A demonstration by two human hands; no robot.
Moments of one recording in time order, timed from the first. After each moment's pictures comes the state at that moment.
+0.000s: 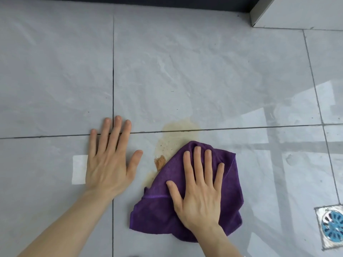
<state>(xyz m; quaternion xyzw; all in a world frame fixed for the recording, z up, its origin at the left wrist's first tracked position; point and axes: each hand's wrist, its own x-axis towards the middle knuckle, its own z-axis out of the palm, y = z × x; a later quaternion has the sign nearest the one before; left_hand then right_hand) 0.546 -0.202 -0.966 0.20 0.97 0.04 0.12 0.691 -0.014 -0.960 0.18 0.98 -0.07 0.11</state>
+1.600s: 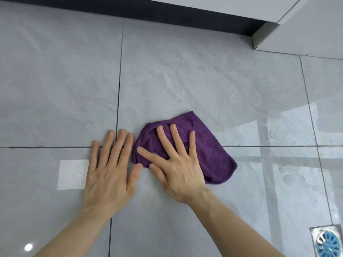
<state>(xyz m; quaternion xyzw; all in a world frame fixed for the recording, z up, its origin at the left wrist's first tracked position) 0.543 -0.204 -0.969 0.21 0.97 0.06 0.10 0.580 -0.003 -0.955 -0.07 0.99 -0.10 0.09</state>
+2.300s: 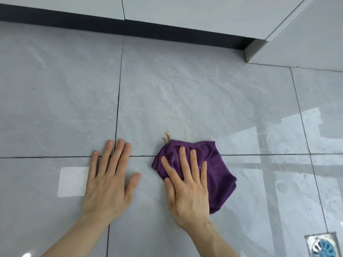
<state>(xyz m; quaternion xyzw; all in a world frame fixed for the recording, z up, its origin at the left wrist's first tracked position) 0.570 -0.196 -0.965 0.21 0.97 0.04 0.09 0.656 0.004 -0.952 0.11 0.98 -0.16 0.06</state>
